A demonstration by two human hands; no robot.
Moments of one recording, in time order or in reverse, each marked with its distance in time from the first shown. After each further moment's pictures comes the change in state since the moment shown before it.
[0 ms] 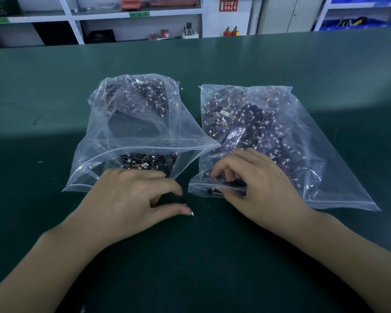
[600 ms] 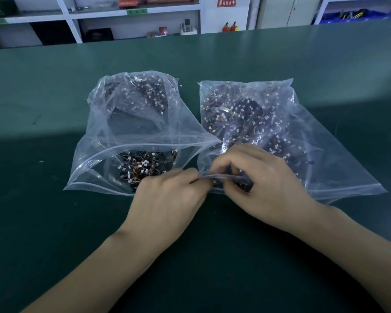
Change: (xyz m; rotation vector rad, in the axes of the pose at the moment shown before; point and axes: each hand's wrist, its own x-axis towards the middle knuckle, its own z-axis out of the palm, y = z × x) left_hand 0.019 0.047 0.037 0.241 0.175 -0.002; right_hand 0.000 -0.007 -0.010 0.118 0.069 -0.112
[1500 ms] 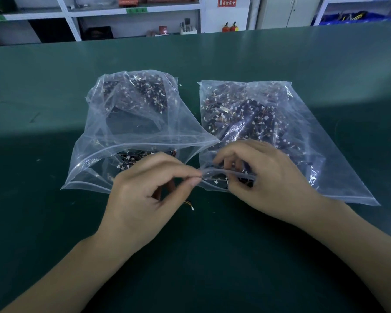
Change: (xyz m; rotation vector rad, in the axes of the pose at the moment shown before) left_hand -0.012 -0.021 -0.011 -0.690 0.212 -0.169; right_hand 0.004 0.011 -0.007 -0.076 -0.079 0.092
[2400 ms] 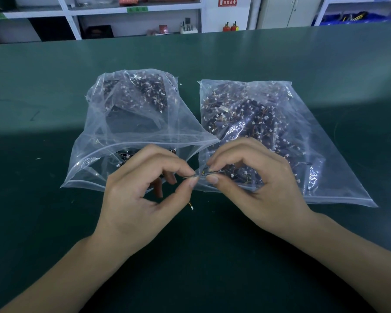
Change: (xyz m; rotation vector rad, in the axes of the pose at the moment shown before) left_hand -0.002 0.005 -0.003 -0.060 0.068 0.035; right_hand -0.006 -0.020 0.015 0.431 0.274 -0.116
